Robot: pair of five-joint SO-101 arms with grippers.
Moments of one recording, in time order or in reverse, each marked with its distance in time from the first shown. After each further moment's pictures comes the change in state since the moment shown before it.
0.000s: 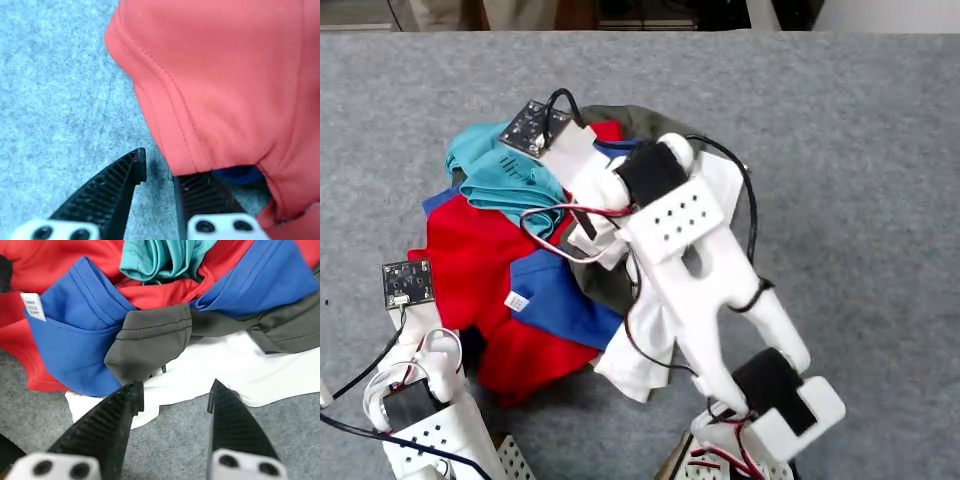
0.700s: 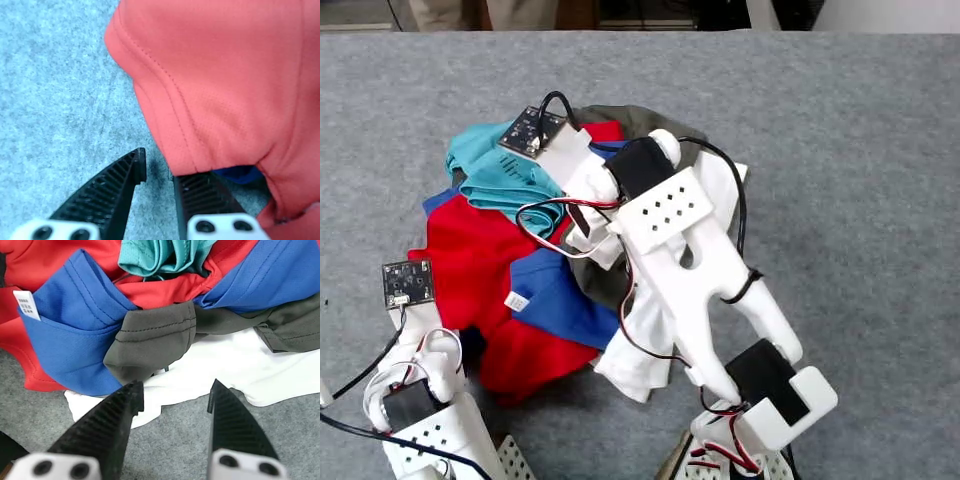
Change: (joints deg) left arm 0.0 0.0 0.0 0.0 0.0; right arm 0.0 2.2 0.0 0.0 0.0
